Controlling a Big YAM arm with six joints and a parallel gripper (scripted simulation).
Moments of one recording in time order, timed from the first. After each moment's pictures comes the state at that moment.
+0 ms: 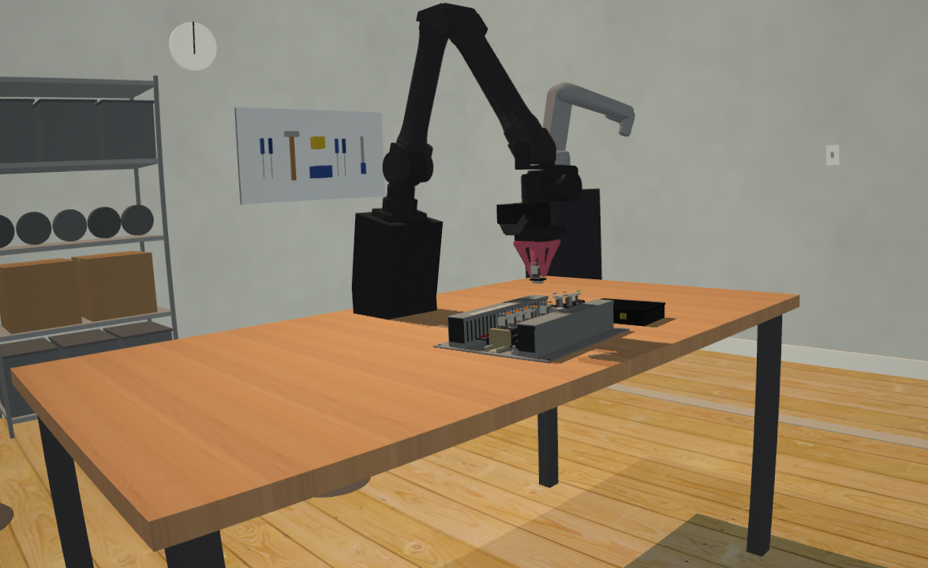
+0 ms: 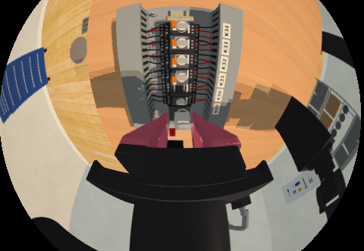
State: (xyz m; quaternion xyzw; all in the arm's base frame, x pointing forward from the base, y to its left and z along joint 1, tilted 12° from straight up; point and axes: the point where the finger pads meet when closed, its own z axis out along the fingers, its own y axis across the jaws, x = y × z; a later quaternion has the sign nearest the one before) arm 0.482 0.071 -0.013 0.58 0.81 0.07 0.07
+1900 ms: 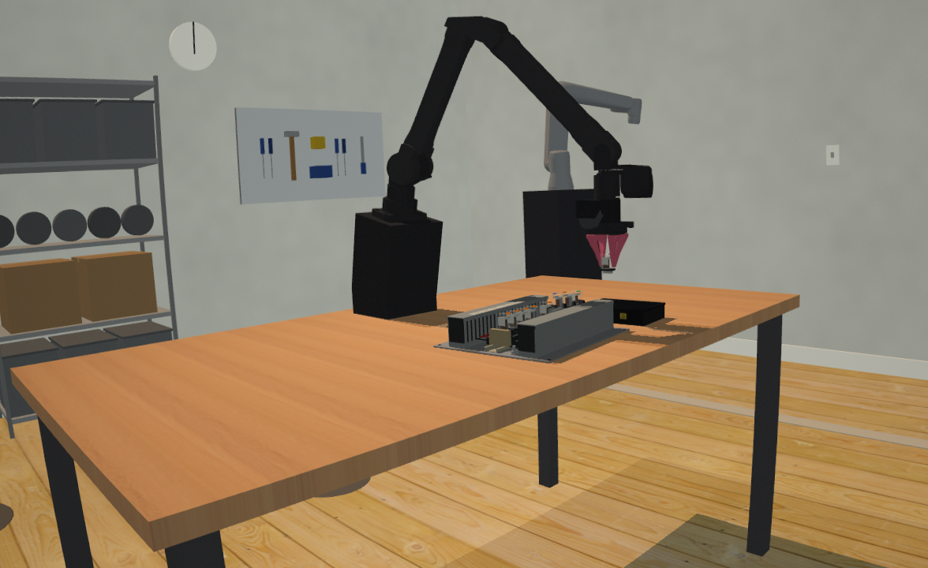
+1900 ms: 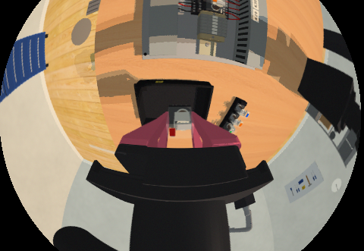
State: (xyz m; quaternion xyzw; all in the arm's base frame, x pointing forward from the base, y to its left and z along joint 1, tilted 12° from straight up) arm 0.471 0.279 -0.010 0.57 0.81 0.07 0.07
